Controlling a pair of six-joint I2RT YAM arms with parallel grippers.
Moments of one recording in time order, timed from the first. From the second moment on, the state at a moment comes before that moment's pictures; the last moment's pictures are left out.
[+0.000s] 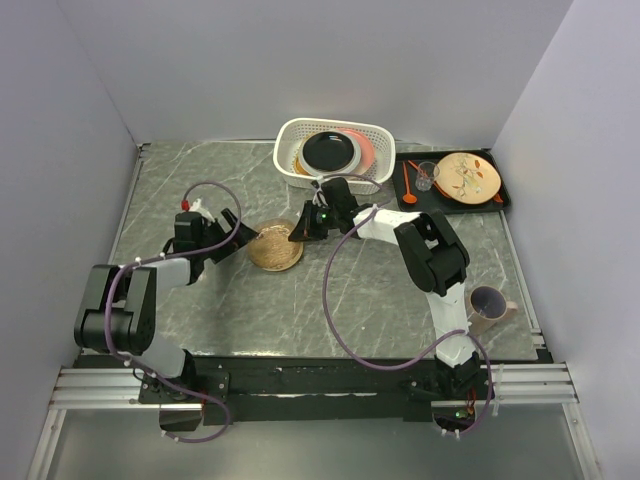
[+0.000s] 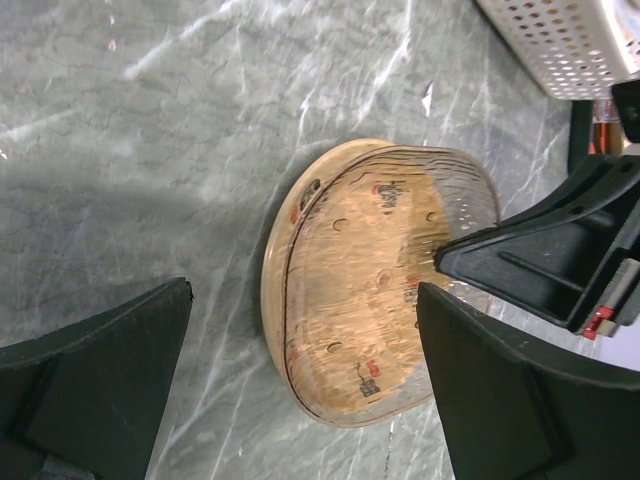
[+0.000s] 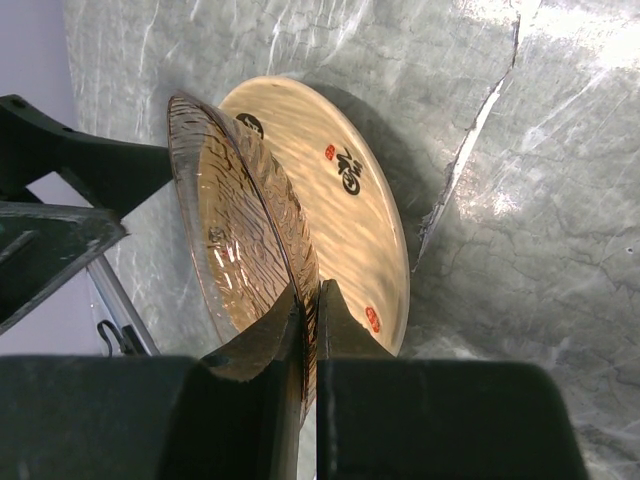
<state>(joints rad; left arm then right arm) -0.07 1.54 0.59 0.38 0.34 -0.68 0.57 2.15 1.41 0.03 -0.51 0.70</state>
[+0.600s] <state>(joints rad) -0.07 1.45 0.57 0.35 0.29 -0.68 0.55 2.09 1.41 0.02 -0.50 0.69</state>
